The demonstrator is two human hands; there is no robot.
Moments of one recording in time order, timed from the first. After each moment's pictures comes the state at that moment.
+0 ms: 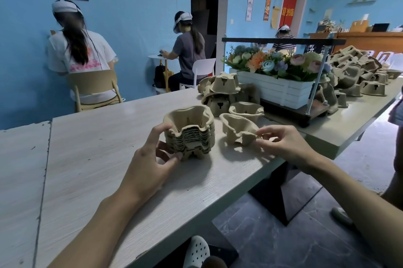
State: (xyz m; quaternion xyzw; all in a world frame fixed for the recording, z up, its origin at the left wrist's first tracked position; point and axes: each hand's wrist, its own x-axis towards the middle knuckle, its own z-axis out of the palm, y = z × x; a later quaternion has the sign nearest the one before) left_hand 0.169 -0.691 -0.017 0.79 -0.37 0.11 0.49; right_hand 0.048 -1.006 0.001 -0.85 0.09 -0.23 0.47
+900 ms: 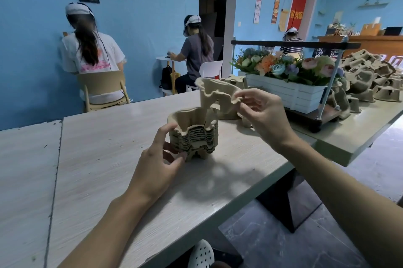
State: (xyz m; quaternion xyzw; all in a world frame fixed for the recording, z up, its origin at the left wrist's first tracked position) left_hand 0.175 -0.691 -0.020 0.79 -0.34 0.12 0.49; right_hand 0.095 -0.935 0.062 -0.81 -0.05 -0.40 0.43
